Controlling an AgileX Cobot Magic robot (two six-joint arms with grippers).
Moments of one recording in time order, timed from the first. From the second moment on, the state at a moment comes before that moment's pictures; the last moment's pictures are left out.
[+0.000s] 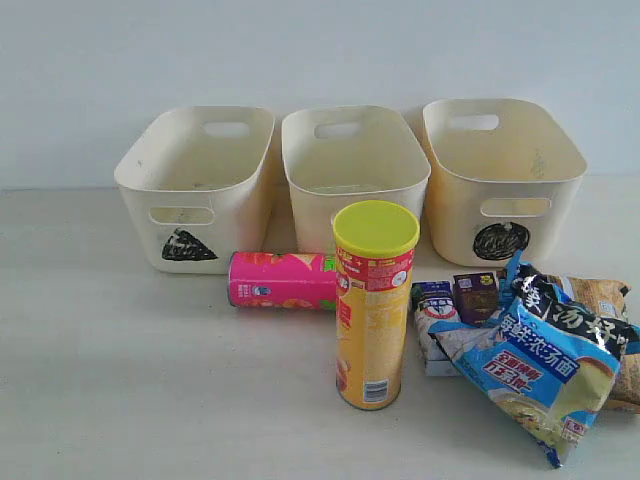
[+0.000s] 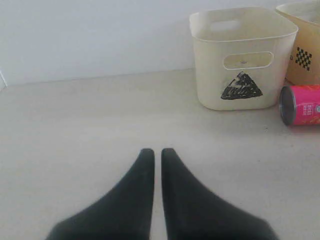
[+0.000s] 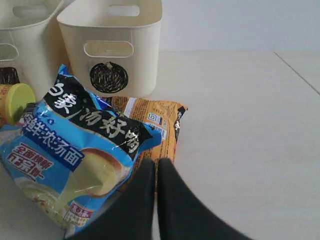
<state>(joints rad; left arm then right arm) 0.04 0.00 0.00 -0.08 0.29 0.16 -0.03 0.00 0.00 0.06 0.33 -0.06</state>
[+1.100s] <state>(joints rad) 0.04 0.00 0.00 -0.08 0.29 0.16 -0.03 0.64 -0.52 0.10 0.27 0.23</state>
